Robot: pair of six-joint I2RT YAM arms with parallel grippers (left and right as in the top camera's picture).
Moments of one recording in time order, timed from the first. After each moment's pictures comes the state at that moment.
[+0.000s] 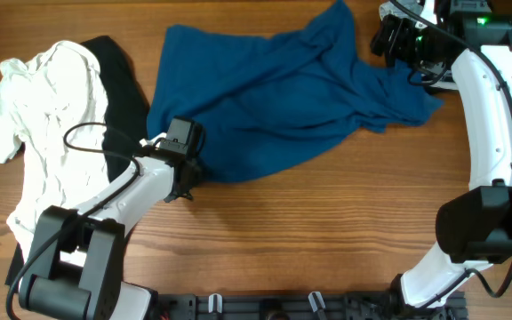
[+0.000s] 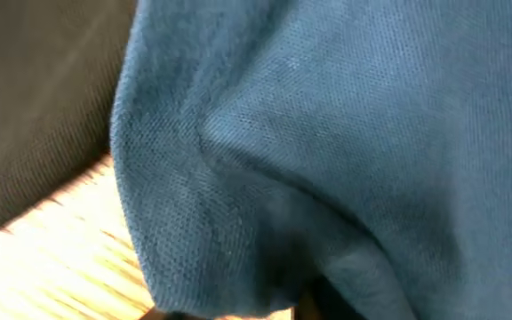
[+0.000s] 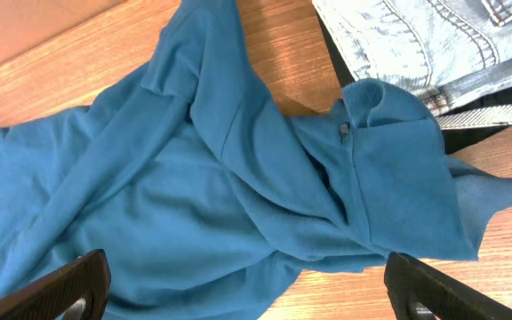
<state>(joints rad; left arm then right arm) -0.30 1.63 0.79 -0.55 -0.16 -0.91 -0.03 1.88 1.88 -1.05 -0.13 0.31</state>
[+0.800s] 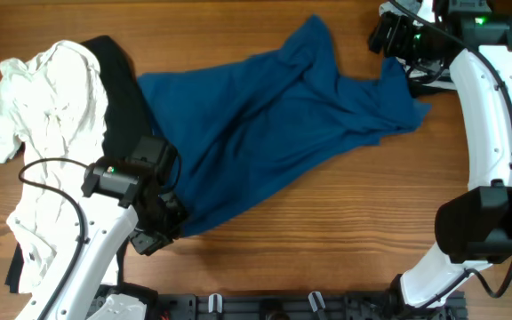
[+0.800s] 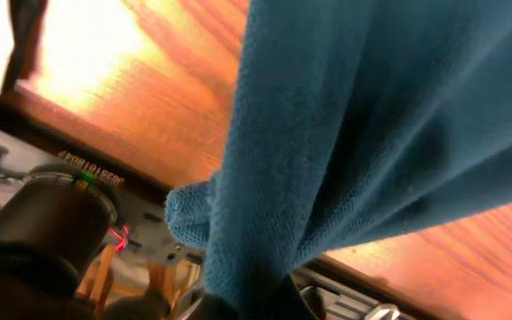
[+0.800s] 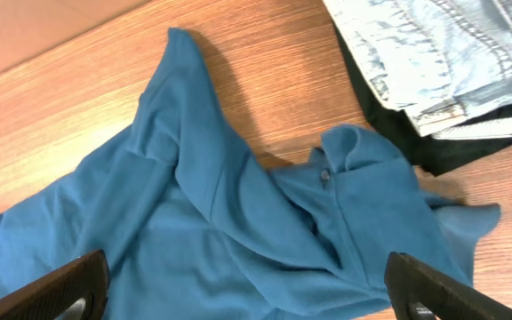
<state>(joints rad) -0.29 1.21 0.96 -1.41 0.14 -0.92 -0.01 1.88 1.88 -1.03 -0.14 0.31</state>
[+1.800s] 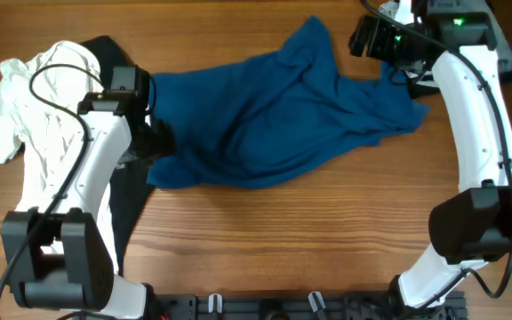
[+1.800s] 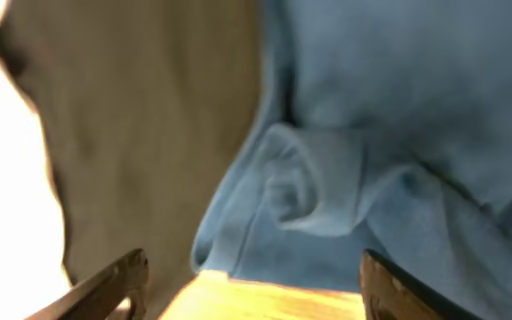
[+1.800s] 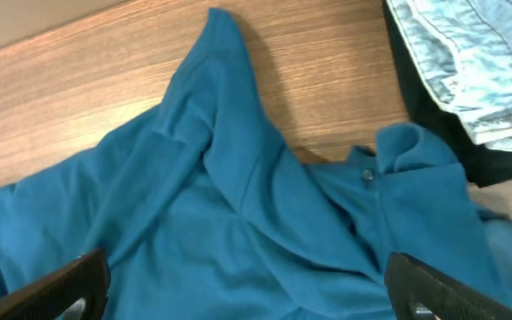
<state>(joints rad) -0.05 1.67 1.19 -0.98 -0.05 -0.27 0.06 1.88 1.87 -1.01 -0.14 0.28</state>
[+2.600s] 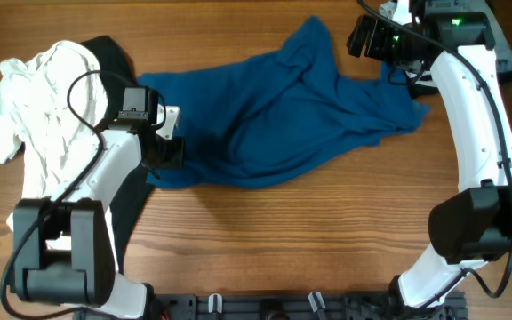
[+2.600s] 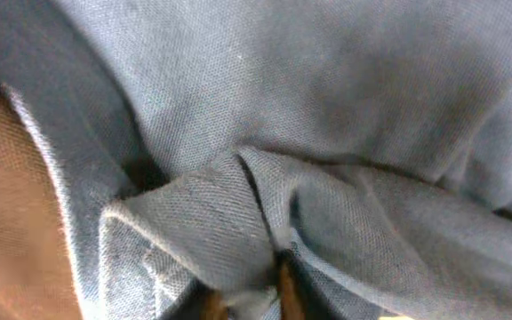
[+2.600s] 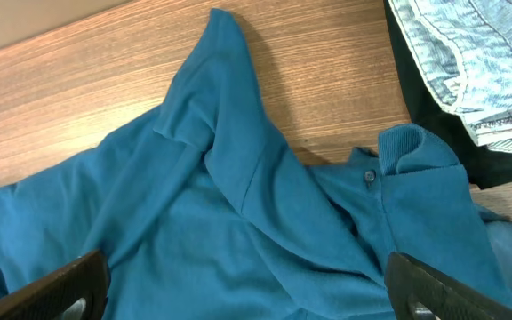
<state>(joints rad) -0.07 1.69 0.99 -0.66 0.15 0.03 0.06 1.88 1.87 -1.01 -0.14 0.28</state>
